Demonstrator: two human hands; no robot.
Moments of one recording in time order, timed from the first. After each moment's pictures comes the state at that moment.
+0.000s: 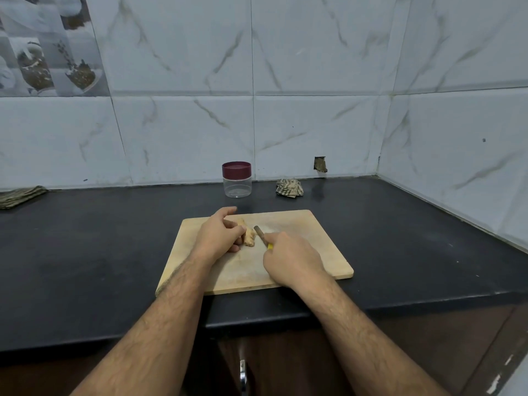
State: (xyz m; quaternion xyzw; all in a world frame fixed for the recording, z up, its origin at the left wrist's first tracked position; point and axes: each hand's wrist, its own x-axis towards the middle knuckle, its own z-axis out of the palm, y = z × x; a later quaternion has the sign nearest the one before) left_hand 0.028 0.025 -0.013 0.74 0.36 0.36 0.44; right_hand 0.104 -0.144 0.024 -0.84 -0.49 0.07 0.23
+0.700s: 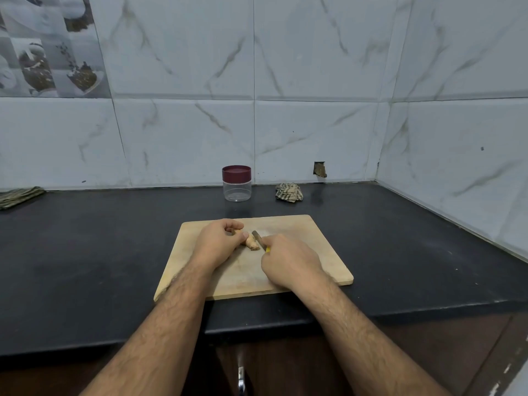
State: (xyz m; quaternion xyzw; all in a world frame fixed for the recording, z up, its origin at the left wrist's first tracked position) left_hand 0.027 0.032 -0.020 0.78 0.38 0.35 0.35; right_hand 0.103 -0.140 0.031 -0.84 -0.50 0.06 0.20
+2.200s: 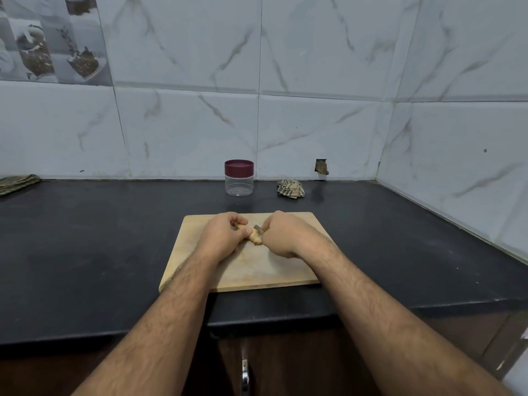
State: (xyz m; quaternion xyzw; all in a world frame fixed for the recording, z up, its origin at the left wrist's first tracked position) left_hand 0.027 0.031 -0.019 0.80 0.36 0.34 0.34; right_hand 0.111 -0.114 0.059 -0.84 -0.52 0.10 0.13
